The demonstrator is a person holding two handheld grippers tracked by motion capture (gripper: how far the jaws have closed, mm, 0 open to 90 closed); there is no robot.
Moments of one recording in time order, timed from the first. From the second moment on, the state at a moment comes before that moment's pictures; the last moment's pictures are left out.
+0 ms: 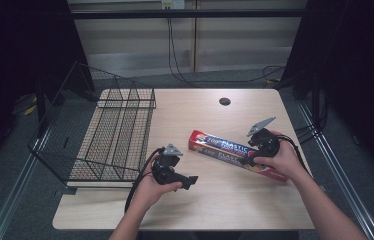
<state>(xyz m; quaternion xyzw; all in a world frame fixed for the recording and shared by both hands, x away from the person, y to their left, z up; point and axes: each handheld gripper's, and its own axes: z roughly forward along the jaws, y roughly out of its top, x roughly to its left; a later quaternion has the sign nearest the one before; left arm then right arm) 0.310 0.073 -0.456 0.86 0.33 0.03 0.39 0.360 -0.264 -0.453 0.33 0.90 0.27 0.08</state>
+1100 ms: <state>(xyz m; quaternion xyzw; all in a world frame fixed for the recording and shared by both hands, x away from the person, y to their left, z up) 0.311 0.067 -0.450 0.86 0.32 0.03 0.39 0.356 -0.271 -0.459 0.29 0.93 0.24 0.06</state>
